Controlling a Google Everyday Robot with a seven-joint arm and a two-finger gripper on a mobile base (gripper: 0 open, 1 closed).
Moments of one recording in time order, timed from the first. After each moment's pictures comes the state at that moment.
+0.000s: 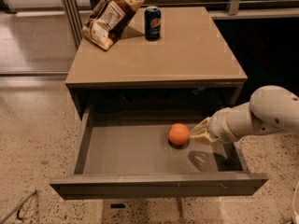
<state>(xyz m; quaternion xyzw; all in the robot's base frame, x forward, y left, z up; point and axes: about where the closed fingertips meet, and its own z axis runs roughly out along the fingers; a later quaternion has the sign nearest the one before) 0.518 -0.158 0.684 -0.52 0.78 0.16 0.30</state>
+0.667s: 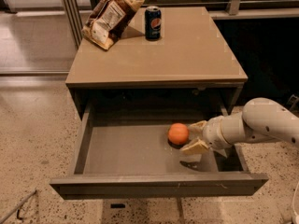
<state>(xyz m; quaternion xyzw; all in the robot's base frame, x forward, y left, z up) 0.526 -0.144 0.646 -0.52 0.77 0.19 0.31</state>
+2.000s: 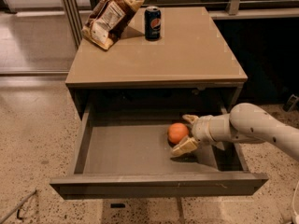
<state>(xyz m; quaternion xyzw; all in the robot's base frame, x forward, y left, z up) 0.572 -0.119 0.619 -0.52 0.75 0.19 0.37</state>
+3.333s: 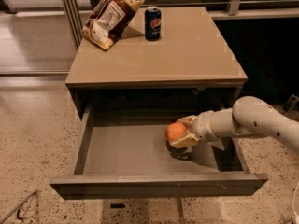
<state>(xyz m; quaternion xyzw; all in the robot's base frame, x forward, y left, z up) 0.566 -0.114 0.639 -0.53 0.73 0.20 0.37</state>
